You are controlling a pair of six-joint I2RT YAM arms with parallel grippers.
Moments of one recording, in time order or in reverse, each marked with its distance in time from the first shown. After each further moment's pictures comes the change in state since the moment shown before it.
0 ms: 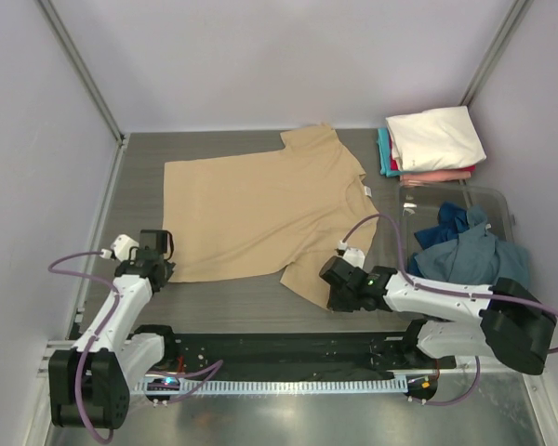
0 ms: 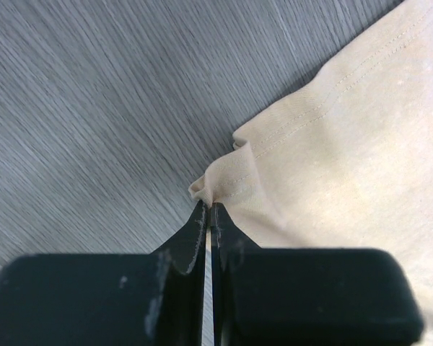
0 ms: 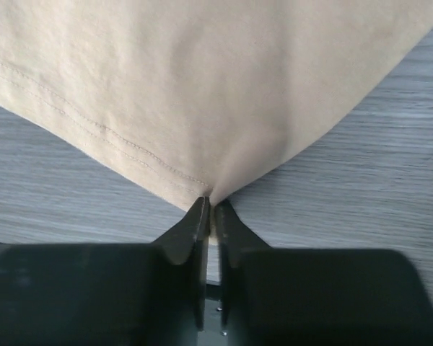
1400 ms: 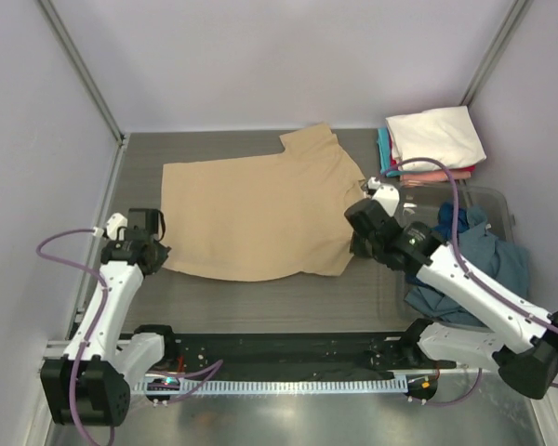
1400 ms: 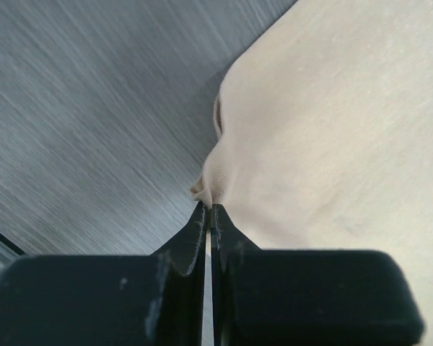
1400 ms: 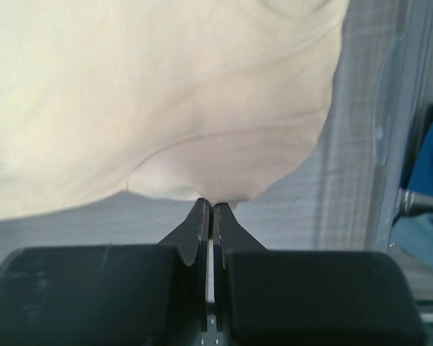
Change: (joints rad) left arm 0.007 -0.013 0.252 -0.243 0.068 0.070; right arm -0.175 -0.145 0.496 -0.419 0.285 -0.219
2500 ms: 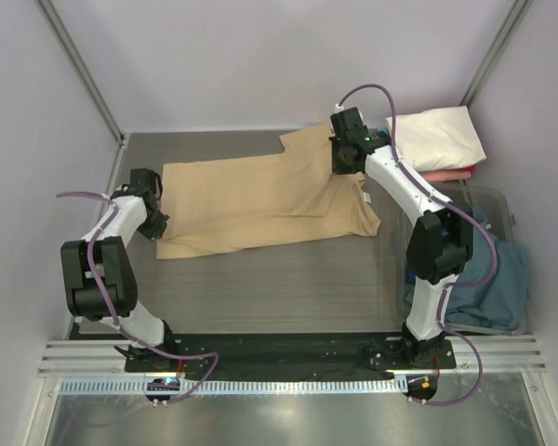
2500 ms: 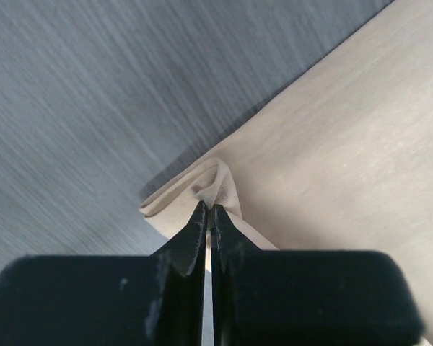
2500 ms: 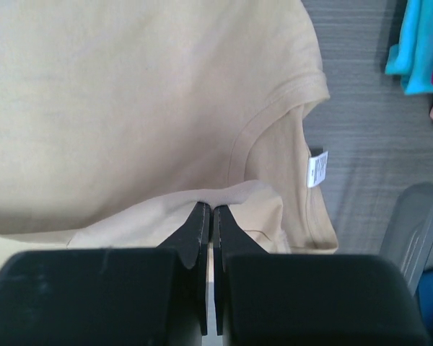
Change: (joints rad) left arm 0.131 0.650 0.319 0.167 0.055 0.101; right arm -0.416 0.851 0.730 0.184 -0.241 -0.527
